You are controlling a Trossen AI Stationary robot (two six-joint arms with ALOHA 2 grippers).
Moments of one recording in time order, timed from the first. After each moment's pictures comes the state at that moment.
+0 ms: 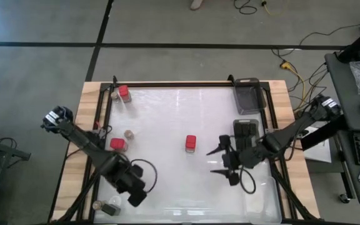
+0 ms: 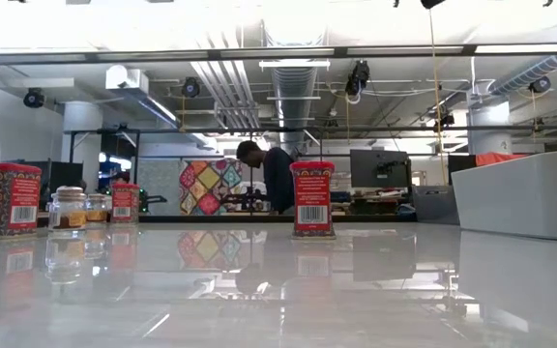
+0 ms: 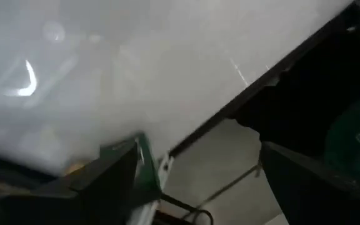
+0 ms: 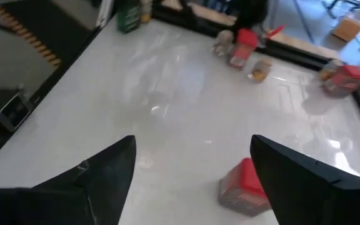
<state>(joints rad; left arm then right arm) -0.66 1.52 1.22 -0.93 0.31 -1.61 0.52 1.26 0.92 -0.22 0.37 -0.01</state>
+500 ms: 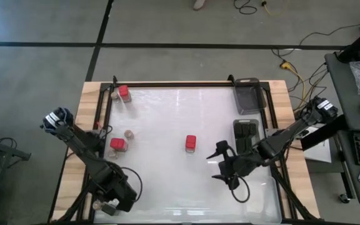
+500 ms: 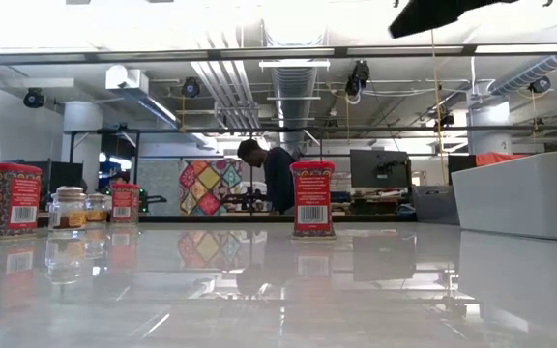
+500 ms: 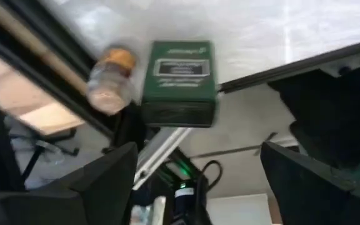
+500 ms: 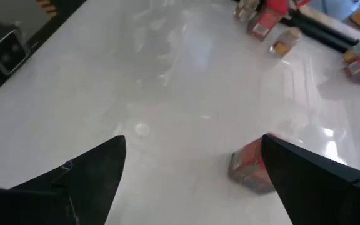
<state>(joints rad) -0.78 1.54 1.17 -0.97 0.55 -2.00 0.56 1.35 0.92 -0.28 0.37 -0.04</state>
